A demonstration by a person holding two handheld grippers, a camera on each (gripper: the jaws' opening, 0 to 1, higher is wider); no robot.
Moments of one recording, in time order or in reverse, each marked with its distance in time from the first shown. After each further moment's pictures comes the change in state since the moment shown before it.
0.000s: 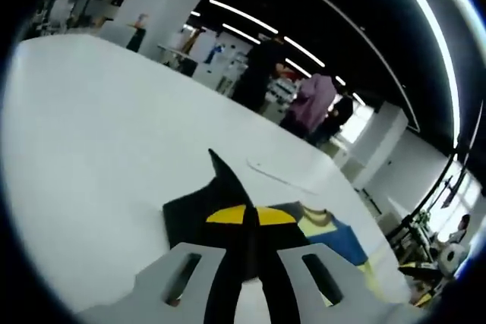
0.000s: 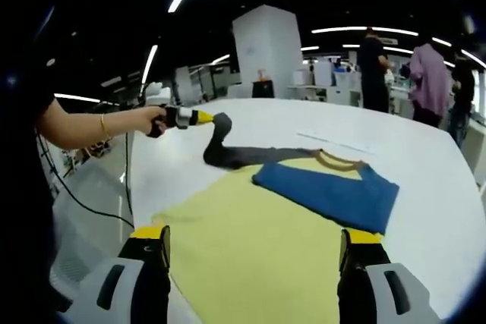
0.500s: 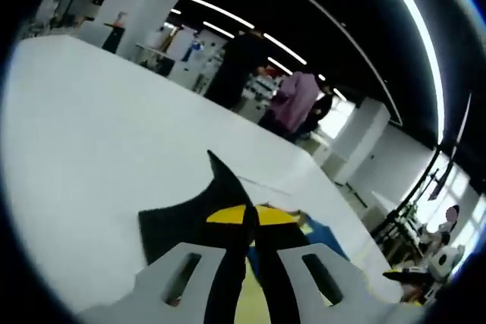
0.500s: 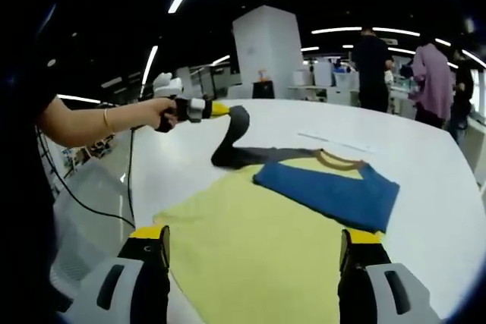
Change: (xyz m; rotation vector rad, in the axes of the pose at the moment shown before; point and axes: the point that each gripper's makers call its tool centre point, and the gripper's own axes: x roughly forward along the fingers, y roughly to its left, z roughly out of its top) left arm 0.029 -0.055 -0.005 0.024 0.019 -0.113; right arm -0.002 0.002 -0.003 0.007 -0.005 0.001
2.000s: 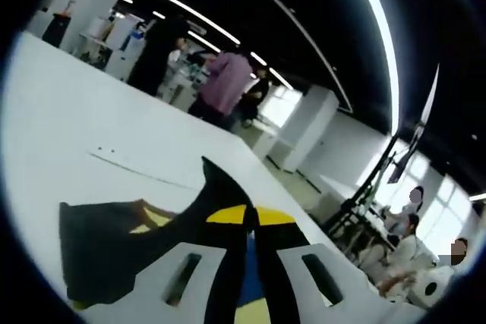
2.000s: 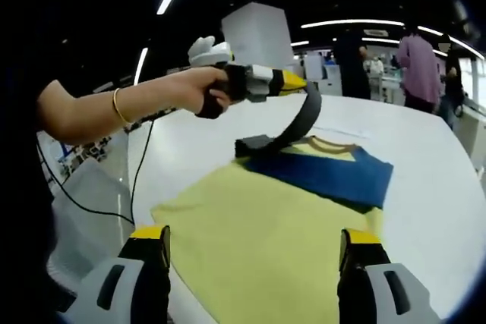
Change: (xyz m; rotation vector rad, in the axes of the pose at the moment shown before) left arm 0.103 -0.189 -0.067 0.042 0.065 -0.322; right arm -0.011 -0.007 -0.023 0.055 0.022 -0.034
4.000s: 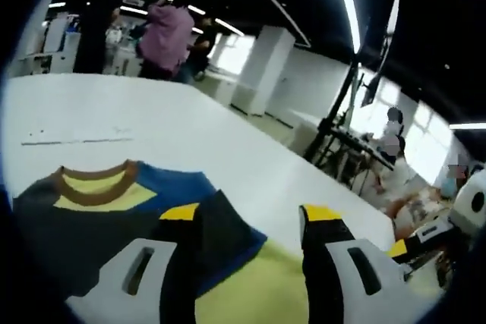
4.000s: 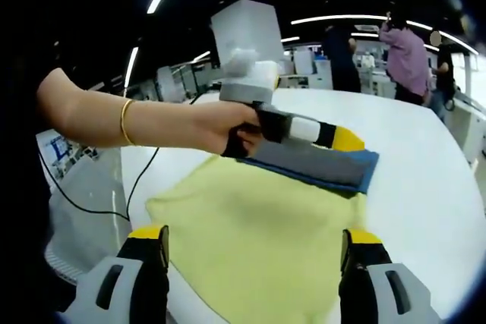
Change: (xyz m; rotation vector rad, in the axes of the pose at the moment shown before) left arm 0.036 -0.049 -0.123 0.345 0.292 -0.203; right arm -0.017 -0.013 -0.014 0.013 0.028 -0.040
